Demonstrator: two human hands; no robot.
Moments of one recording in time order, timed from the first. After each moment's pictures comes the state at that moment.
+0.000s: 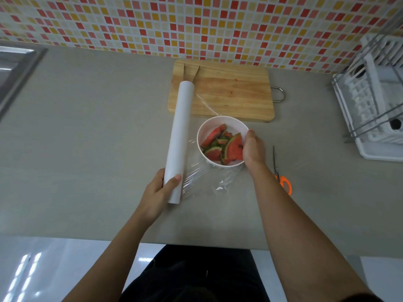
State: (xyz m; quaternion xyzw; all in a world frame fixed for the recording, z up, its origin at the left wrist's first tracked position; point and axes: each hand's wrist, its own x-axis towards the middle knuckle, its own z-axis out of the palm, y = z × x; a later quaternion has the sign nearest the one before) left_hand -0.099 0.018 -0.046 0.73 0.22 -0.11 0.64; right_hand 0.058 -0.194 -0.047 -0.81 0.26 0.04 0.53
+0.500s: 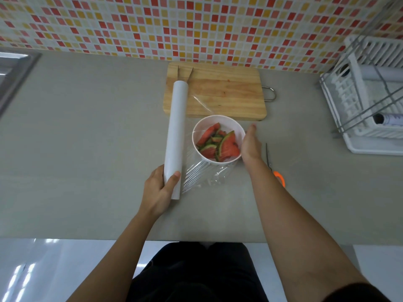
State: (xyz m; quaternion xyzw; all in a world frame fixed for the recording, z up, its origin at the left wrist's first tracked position) left_hand -0.094 0.011 -0.054 0.84 0.16 0.00 0.52; right_hand 0.052 -0.200 -0.034 -0.82 0.27 0.06 0.50
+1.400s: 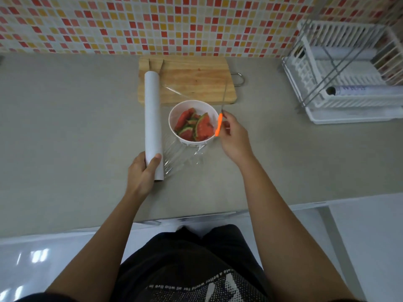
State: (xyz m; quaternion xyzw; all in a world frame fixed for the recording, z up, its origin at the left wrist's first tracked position) left_hand -0.096 0.007 -0.057 0.81 0.17 0.00 0.56; right_hand -0.027 -0.220 0.009 -0.88 0.04 -0.04 0.48
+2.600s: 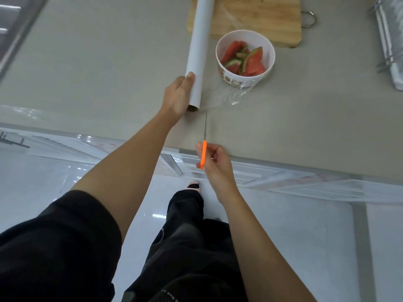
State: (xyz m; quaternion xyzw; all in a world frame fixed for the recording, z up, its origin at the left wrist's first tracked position) left_hand -0.093 0.007 -0.052 0.75 0.22 0.00 0.63; right_hand -0.223 -0.141 -0.050 -0.68 0.13 0.23 0.68
